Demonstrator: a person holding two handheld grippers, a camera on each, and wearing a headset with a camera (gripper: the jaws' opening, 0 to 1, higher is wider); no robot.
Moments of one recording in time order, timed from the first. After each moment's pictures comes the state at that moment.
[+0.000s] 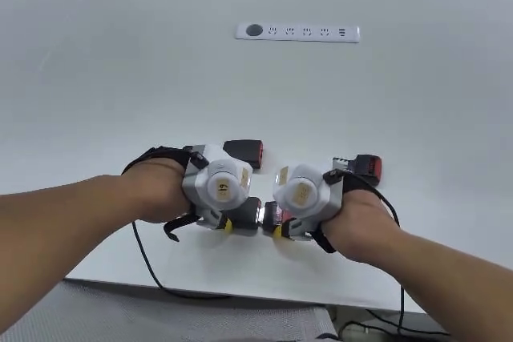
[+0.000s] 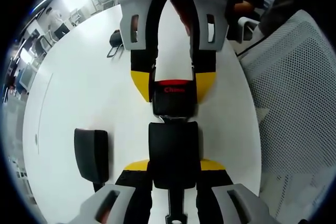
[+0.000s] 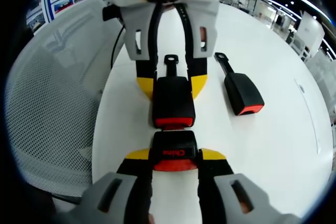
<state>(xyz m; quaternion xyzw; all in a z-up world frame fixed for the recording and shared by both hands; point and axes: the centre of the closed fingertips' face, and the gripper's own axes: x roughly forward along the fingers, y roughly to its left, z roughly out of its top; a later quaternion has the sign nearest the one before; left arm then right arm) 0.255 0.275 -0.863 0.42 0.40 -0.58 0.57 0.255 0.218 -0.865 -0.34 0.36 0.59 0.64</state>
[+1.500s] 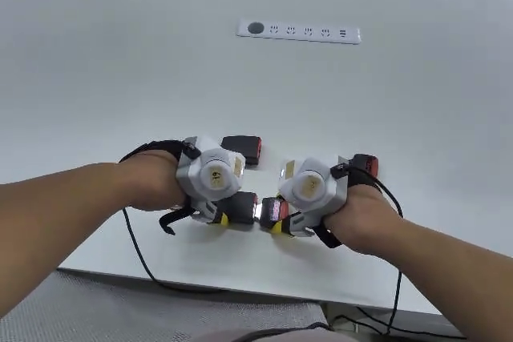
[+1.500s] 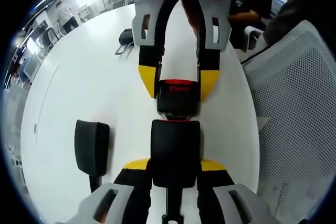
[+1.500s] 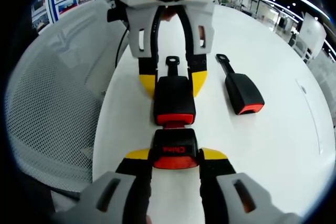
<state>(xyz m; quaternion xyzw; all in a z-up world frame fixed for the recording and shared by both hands) 0.256 0.277 -0.862 0.39 0.41 -0.57 0.60 0.254 0.215 -0.861 -0.33 0.35 0.61 0.64</state>
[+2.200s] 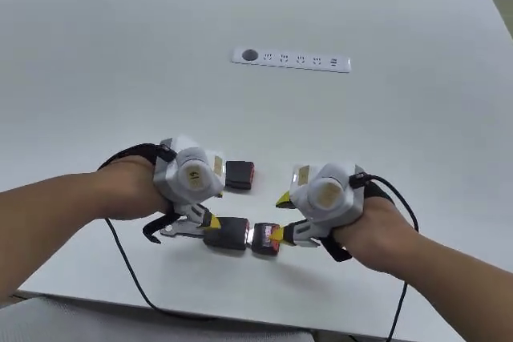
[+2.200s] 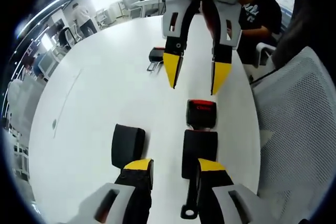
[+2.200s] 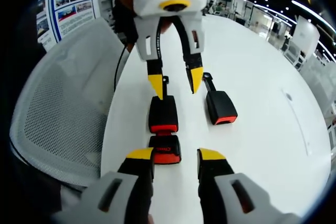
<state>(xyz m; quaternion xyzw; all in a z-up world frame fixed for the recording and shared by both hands) 0.290 0.281 -0.812 0.36 0.38 -0.54 0.66 0.272 0.200 -0.804 -0.31 0.32 0.60 0.66</state>
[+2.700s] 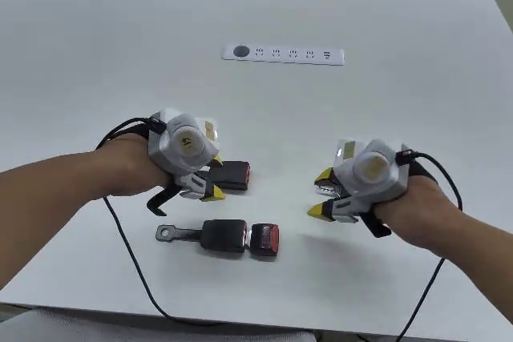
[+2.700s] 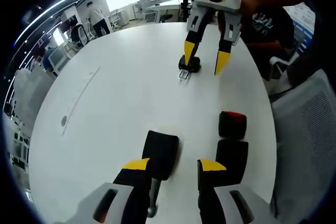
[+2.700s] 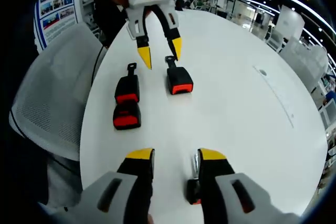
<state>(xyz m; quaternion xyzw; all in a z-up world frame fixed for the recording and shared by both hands) 0.345 0.281 -0.806 0.33 0.37 -0.52 0.69 0.331 0.122 -0.811 -0.30 0.34 0.55 0.70</state>
